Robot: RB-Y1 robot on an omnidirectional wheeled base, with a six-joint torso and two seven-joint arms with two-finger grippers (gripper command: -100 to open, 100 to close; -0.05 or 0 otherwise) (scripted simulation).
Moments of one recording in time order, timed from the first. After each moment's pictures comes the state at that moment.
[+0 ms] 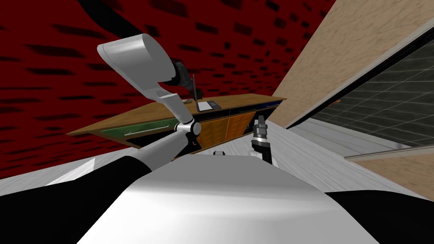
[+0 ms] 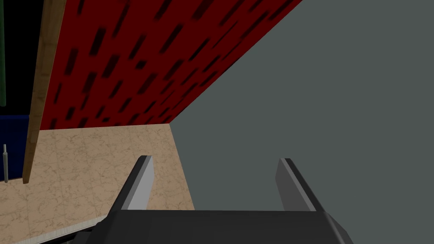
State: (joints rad) left arm -1.21 0.12 0.36 -2.08 -0.10 1.71 0.11; right arm 0.50 0.04 -0.06 -2.24 0.10 -0.44 0.17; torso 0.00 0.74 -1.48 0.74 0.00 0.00
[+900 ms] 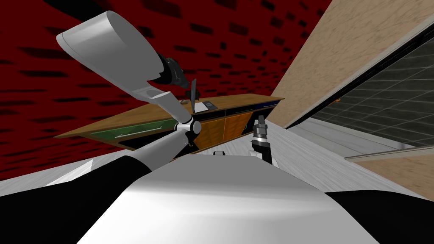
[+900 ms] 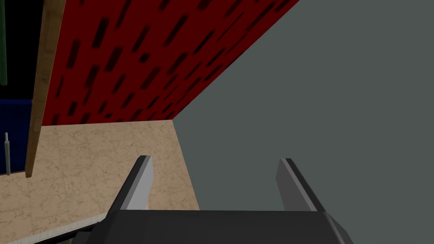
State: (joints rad) left arm -1.24 0.11 0.42 -2.17 -0.13 1.79 0.17; right arm 0.50 0.04 -0.06 -2.24 0.10 -0.44 0.17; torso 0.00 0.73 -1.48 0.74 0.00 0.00
